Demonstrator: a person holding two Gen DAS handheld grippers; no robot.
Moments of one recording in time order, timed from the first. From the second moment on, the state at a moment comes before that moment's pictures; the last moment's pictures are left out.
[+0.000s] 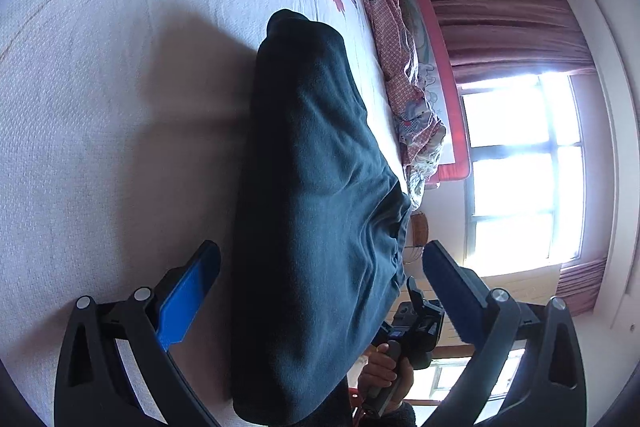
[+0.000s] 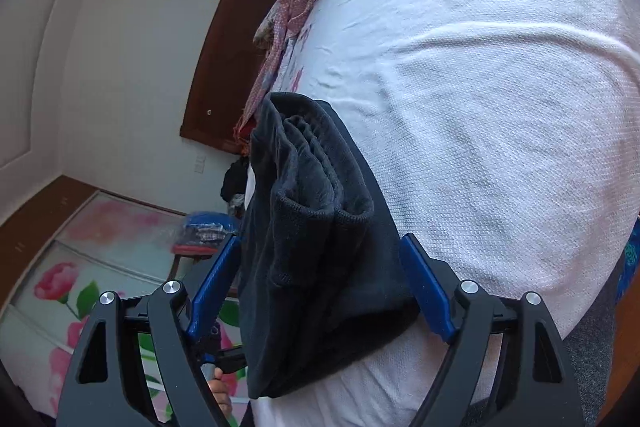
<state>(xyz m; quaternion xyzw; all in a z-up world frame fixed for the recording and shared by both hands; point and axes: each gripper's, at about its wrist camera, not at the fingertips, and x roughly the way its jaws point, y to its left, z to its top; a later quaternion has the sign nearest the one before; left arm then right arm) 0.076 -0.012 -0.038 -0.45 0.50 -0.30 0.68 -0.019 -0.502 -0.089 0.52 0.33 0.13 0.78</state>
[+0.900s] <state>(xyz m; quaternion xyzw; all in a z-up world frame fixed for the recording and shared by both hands) 0.090 -0.050 -0.027 -0.41 0.52 -0.32 0.67 -0.002 -0.458 -0.014 0.40 0.36 0.12 0.83</state>
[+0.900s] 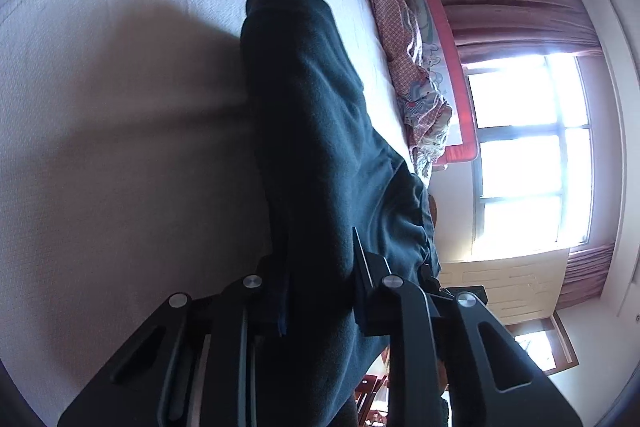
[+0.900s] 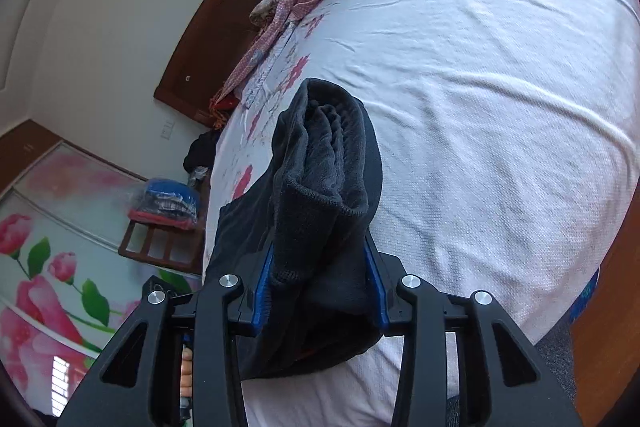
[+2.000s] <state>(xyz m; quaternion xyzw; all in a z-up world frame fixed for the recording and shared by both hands) 0.130 0.145 -0.057 -0.45 0.48 -0.21 0.73 0.111 -0.302 -0.077 0.38 0.43 0.19 0.79</state>
